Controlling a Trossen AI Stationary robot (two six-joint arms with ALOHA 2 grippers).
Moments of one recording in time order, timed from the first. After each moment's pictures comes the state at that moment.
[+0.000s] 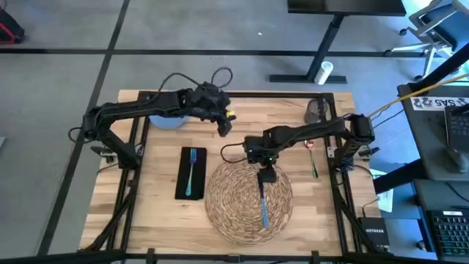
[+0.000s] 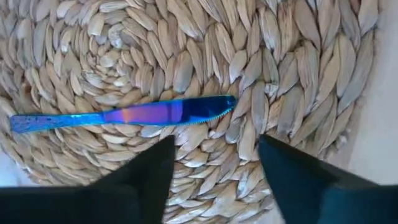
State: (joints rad) left arm 0.24 1.56 1.39 -0.52 0.00 -0.22; right arm -0.01 1.77 1.20 -0.85 -0.29 0.07
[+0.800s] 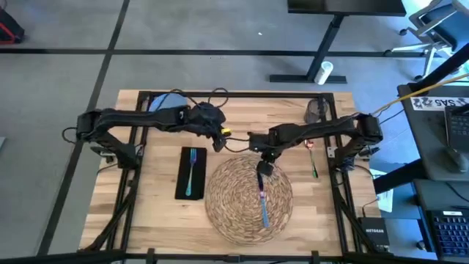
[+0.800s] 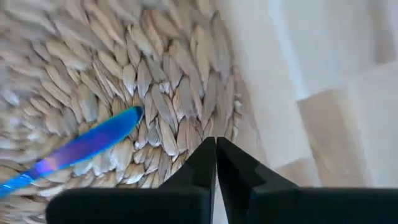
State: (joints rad) left arm 0.21 1.46 1.12 -0.30 0.03 -0.31; right arm -0.02 1.64 1.18 -0.92 0.04 0.43
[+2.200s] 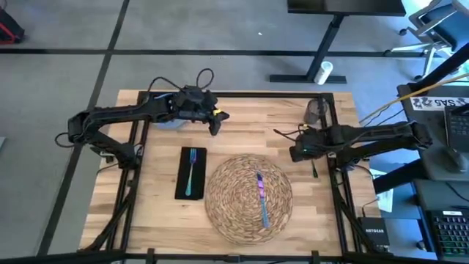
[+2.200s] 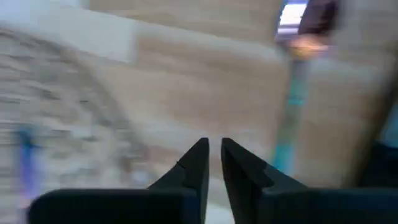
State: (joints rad) left arm 0.32 1.39 1.12 -0.20 0.07 -0.31; right arm 0.01 1.00 0.67 -0.95 0.07 1.38
